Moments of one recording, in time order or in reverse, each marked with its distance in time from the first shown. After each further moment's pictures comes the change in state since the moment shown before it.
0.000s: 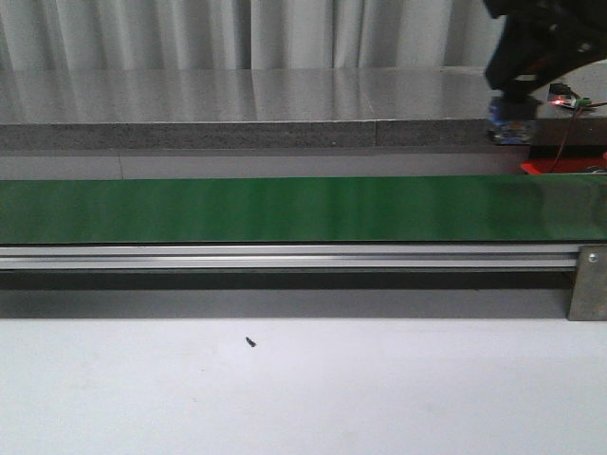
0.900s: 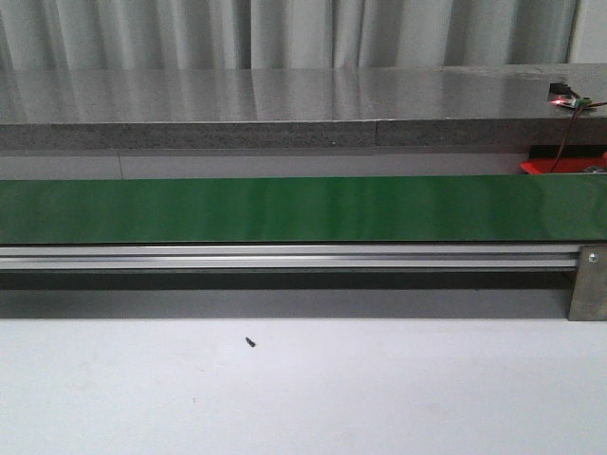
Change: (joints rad) left arm 0.000 0.000 0.000 0.000 0.000 0.000; right arm -0.406 -0.003 0.095 0.009 -0.186 0.000
